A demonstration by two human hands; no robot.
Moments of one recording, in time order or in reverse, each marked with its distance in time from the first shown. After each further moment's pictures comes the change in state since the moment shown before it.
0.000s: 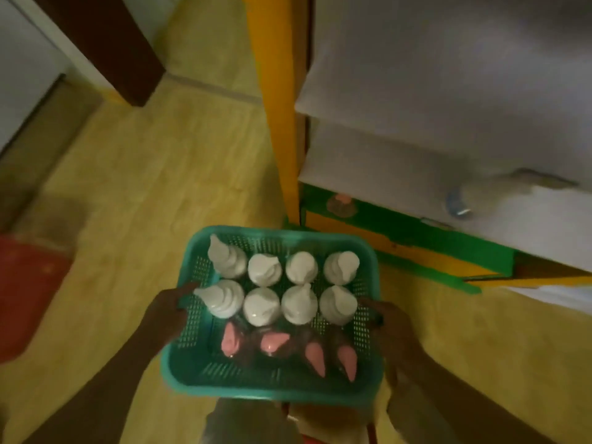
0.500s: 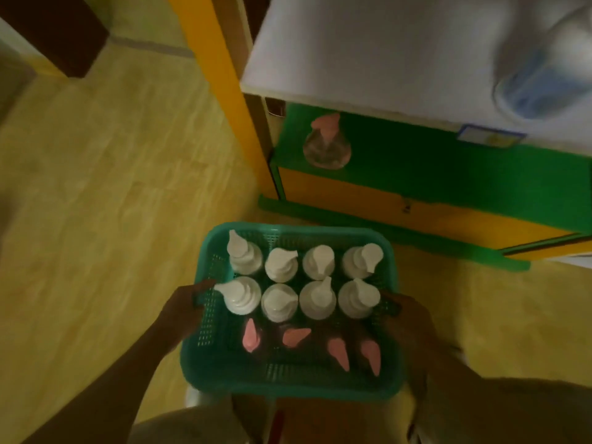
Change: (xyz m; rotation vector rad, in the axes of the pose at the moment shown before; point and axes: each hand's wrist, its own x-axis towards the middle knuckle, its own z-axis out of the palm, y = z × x) left_hand 0.086 -0.005 0.207 0.058 -0.136 0.016; right_hand 0.154 0.186 0.096 0.076 0.067 0.171
